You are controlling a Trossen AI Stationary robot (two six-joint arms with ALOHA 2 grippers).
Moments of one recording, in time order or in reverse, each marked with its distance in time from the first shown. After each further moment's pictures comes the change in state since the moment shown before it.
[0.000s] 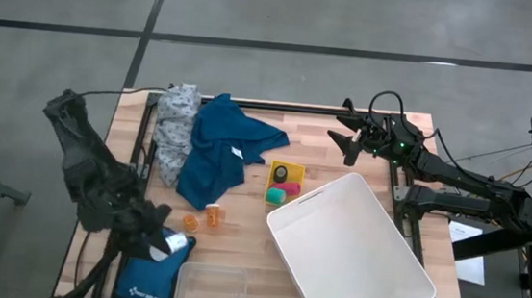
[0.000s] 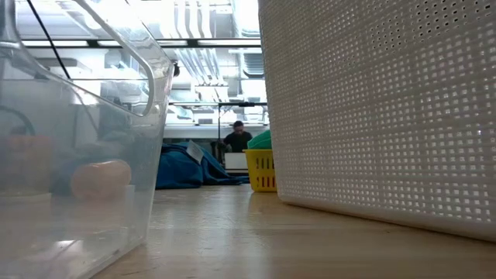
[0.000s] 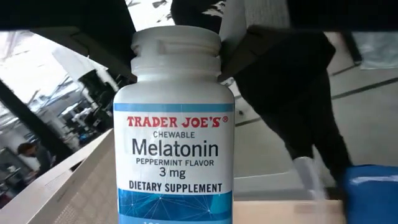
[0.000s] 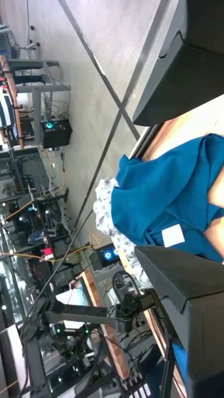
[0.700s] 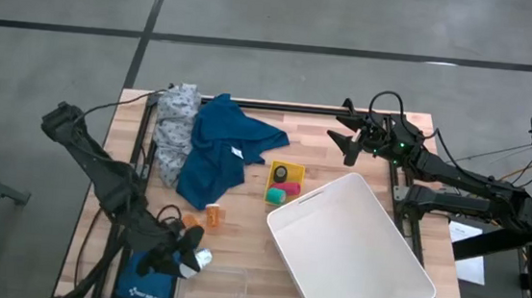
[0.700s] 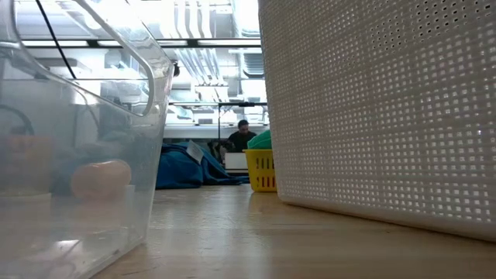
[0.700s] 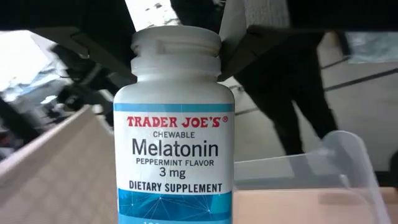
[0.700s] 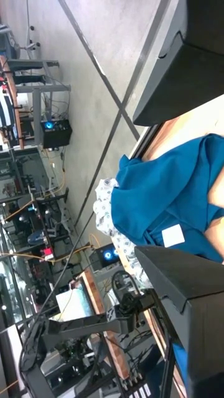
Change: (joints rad) left arm 0.158 0.266 -0.002 0.215 0.186 0.089; right arm 0.000 0.000 0.000 0.000 0.000 0.000
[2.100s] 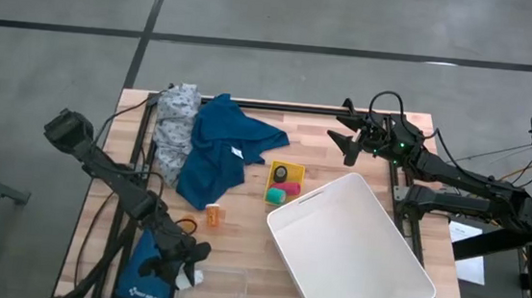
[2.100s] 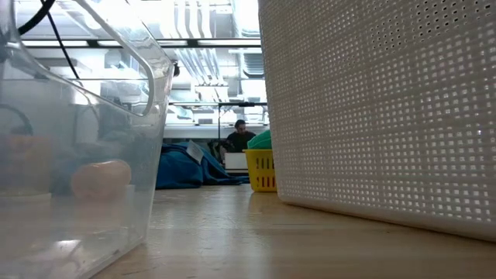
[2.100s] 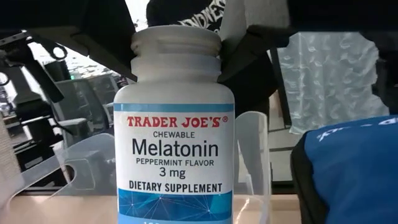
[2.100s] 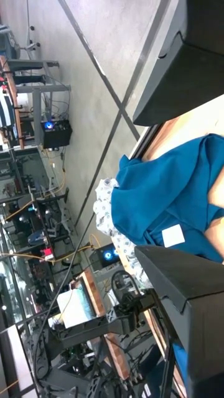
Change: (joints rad) left arm 0.089 0.119 -0.343 0.492 0.428 -0.120; right arm 0.000 0.000 0.000 0.000 0.000 0.000
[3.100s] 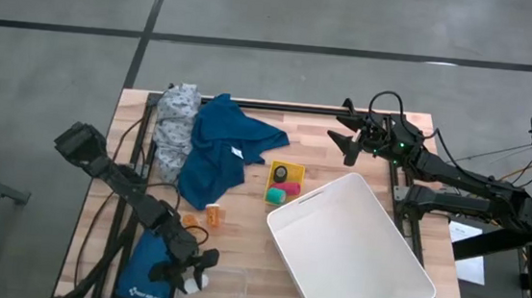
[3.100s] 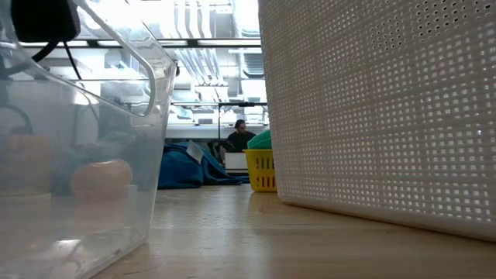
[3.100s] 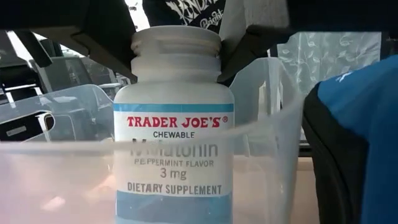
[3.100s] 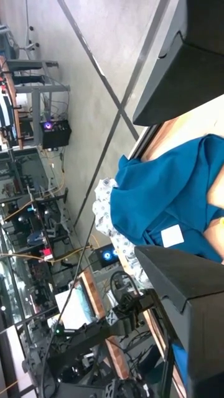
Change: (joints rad) left arm 0.019 0.200 0.016 0.109 0.048 -0.015; right arm 0.000 -0.001 0.000 -0.004 0.000 0.000
